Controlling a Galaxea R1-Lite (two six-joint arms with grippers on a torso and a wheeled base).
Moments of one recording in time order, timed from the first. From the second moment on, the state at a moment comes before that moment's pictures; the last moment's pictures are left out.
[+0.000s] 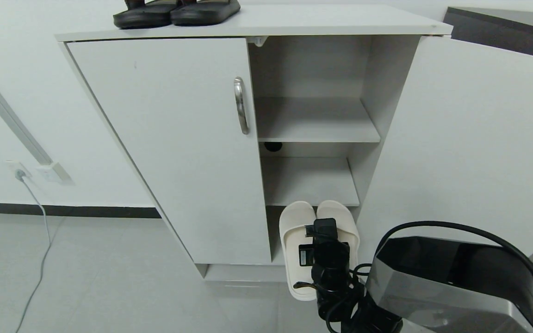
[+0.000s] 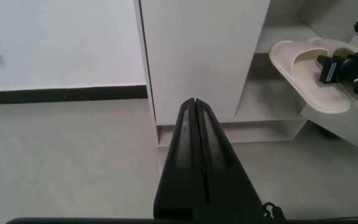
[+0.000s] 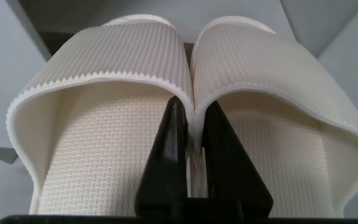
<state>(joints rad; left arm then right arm) 0.00 0.00 0.00 0.00 -0.03 0.02 0.82 2.49 -1.00 -1.43 -0.81 0.04</state>
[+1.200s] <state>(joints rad) 0.00 0.00 0.00 0.00 -0.03 0.01 0.79 2.52 -1.09 -1.38 -0.78 0.04</state>
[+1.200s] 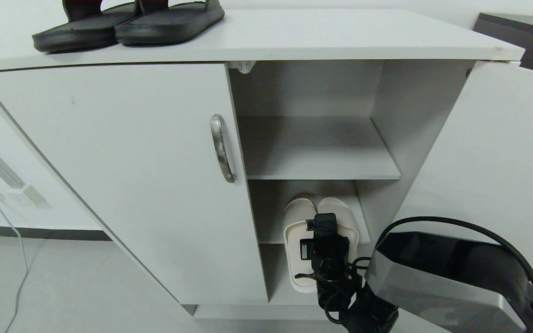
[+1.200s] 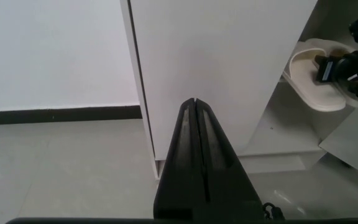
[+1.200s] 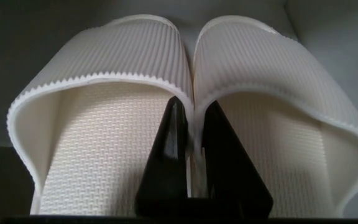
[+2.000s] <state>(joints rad) 0.00 0.00 0.00 0.00 -0.02 0.01 0.69 2.62 -1.54 -1.07 -0.77 0.05</state>
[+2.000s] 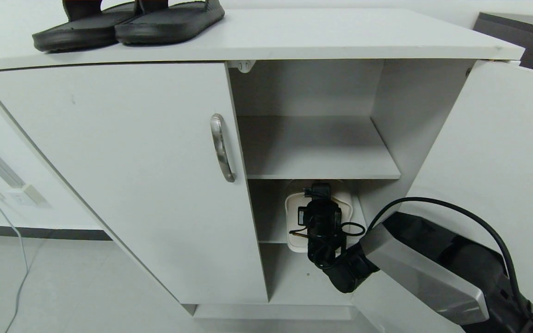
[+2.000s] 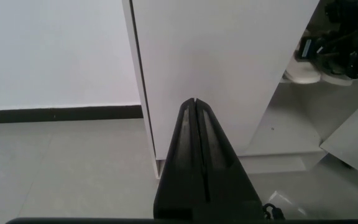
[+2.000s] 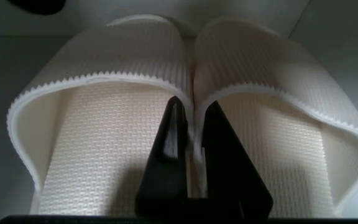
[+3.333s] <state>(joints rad) 0.00 0.00 0.00 0.00 -0.02 0.01 0.65 2.70 -1.69 -1.02 -0.75 0.04</state>
